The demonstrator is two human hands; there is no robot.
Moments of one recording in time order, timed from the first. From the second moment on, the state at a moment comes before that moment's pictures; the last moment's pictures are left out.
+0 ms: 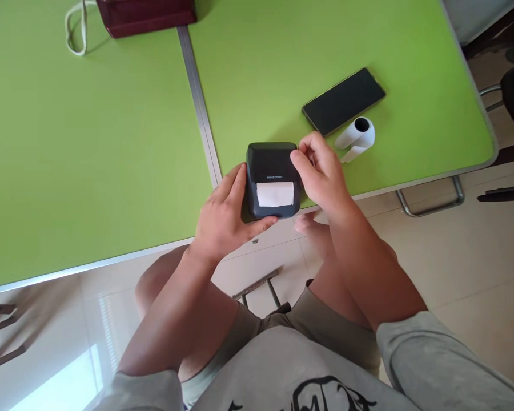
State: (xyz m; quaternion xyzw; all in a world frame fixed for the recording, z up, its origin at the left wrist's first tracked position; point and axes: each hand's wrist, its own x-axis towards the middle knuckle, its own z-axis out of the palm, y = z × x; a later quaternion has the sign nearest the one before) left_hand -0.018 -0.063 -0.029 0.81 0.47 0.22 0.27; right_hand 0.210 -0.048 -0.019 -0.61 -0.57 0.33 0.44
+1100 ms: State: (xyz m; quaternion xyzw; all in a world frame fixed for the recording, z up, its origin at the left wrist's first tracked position) left_hand -0.021 -0.061 -0.034 0.83 0.49 0.19 0.21; right_hand 0.224 -0.053 -0.005 -0.57 -0.60 0.37 0.43
